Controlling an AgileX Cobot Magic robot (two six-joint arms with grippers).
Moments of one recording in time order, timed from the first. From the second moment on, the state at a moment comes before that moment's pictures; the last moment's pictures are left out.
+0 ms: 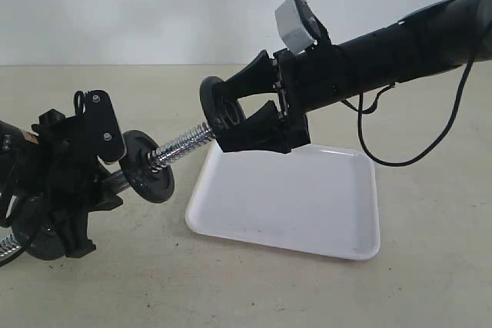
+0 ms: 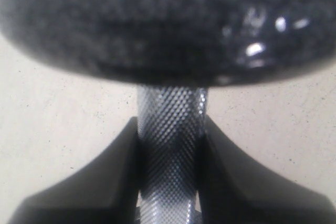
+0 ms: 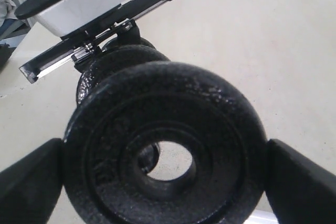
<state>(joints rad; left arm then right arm) -0.35 1.52 -0.68 -0.40 0.26 1.21 0.28 1.98 -1.28 1.41 1.18 -2.09</state>
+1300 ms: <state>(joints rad) -0.37 1.52 -0.68 -0.40 0.26 1.20 0.28 1.98 -1.28 1.40 1.18 -2.07</state>
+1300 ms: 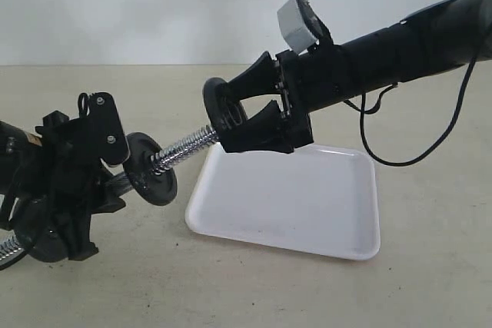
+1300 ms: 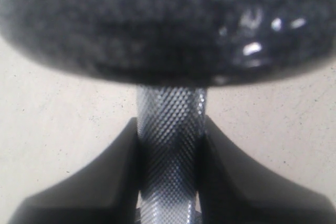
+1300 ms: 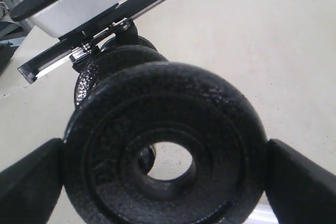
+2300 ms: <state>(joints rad) -0.35 1.52 -0.68 -0.39 0.30 1.18 0.28 1.98 -1.28 1.33 1.18 -2.01</state>
